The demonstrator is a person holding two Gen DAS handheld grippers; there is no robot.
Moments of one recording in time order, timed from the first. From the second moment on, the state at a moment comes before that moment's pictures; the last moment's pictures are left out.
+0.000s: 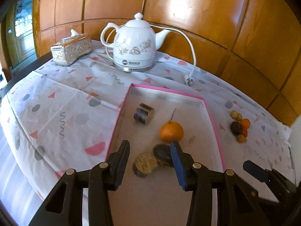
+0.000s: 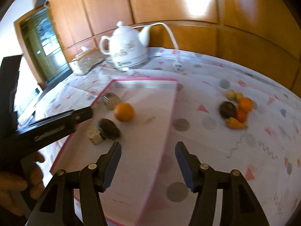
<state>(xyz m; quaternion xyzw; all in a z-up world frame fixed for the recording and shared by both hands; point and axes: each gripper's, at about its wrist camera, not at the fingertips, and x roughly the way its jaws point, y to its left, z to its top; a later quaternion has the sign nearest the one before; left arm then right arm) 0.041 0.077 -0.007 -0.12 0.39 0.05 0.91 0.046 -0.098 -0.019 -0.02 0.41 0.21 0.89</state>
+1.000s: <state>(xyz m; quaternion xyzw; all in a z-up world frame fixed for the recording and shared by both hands) 0.034 -0.006 -0.024 -0.06 0.42 -0.04 0.90 0.064 -0.245 -0.053 0.08 0.43 0.02 0.90</state>
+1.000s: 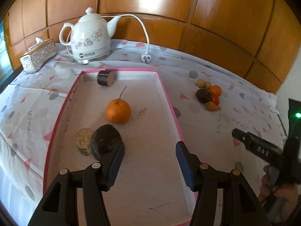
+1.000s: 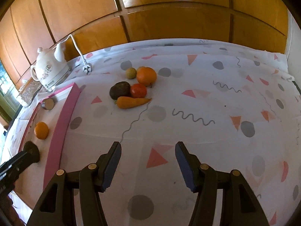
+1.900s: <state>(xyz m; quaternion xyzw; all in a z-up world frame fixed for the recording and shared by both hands) 0.056 -0.022 -0.023 -0.06 0.43 -0.07 0.90 0.176 -0.221 -0.056 0.04 0.44 0.07 0.89</state>
